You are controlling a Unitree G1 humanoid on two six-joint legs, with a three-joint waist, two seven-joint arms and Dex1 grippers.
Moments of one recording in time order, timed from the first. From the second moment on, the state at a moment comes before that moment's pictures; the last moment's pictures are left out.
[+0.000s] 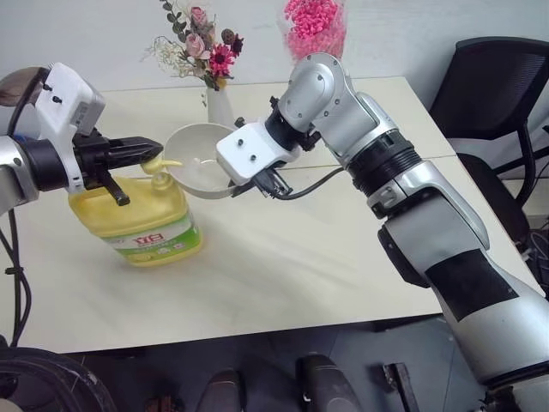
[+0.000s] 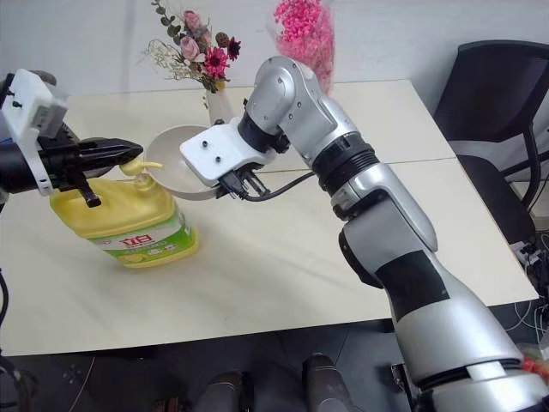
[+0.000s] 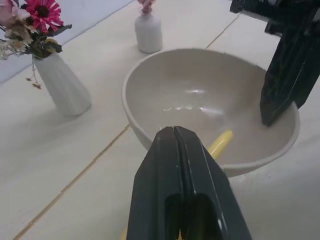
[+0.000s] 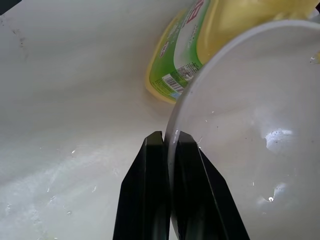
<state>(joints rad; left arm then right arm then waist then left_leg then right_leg) -0.60 1.13 0.23 -0.23 -0.61 0.90 -0.74 -1.58 -0.19 0.50 0.91 -0.15 -0.33 1.56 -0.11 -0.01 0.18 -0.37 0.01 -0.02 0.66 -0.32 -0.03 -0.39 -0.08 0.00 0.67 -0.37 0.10</state>
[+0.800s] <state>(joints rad) -0.55 1.16 0.22 -0.28 -0.51 0.84 -0.76 -1.58 -0.18 0.51 0.91 -0.15 -0.33 1.56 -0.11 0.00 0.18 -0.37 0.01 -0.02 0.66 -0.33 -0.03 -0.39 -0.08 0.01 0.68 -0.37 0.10</state>
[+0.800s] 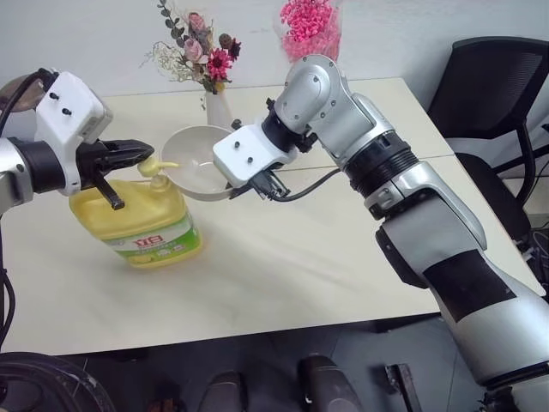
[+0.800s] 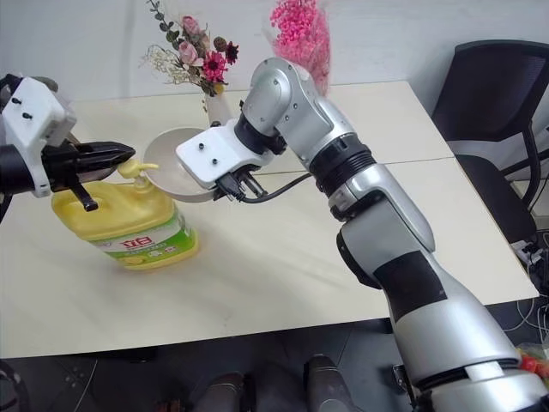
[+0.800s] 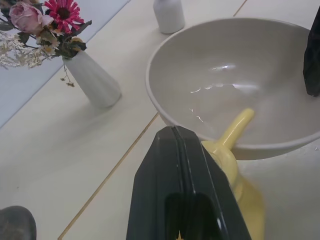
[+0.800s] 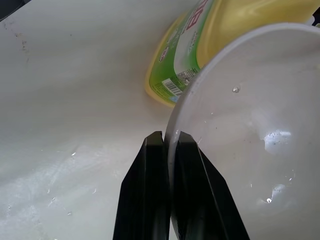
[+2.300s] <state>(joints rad) 0.08 1.07 1.02 -0.76 -1.10 1.22 -0.98 -0.88 -0.69 0.43 0.67 -0.29 -0.28 1.15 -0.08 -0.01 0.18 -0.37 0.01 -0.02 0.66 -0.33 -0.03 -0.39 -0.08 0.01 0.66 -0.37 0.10</state>
